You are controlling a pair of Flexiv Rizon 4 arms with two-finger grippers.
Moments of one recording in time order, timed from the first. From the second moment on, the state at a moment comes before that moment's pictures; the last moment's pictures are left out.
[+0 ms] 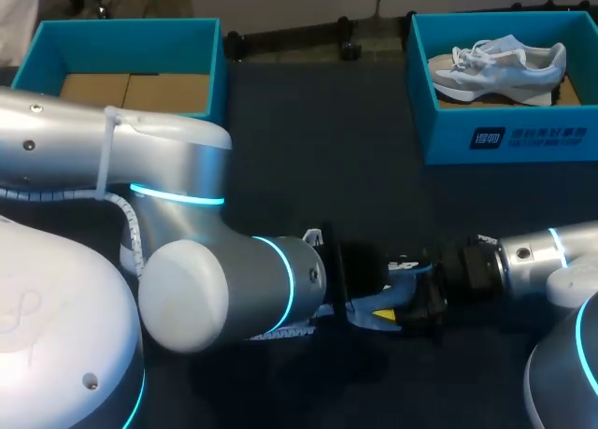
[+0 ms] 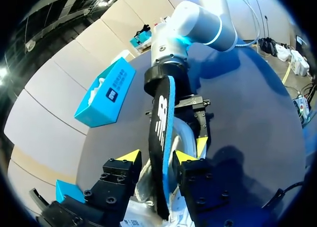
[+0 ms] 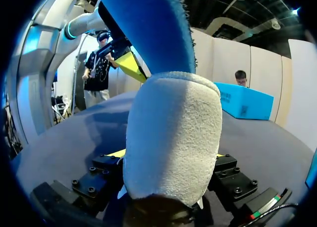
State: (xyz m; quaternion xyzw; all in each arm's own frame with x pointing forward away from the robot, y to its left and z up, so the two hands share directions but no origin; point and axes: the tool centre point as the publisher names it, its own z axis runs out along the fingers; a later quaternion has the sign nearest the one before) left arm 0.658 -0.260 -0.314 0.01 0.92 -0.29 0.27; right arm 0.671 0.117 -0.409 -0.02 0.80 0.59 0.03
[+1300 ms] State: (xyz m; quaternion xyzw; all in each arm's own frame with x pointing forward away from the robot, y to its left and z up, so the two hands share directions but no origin) left arm 0.662 -0.306 -0.243 -0.04 0.91 -0.37 0.16; right arm 0.671 0.117 -0.409 -0.02 0.80 0.59 0.03
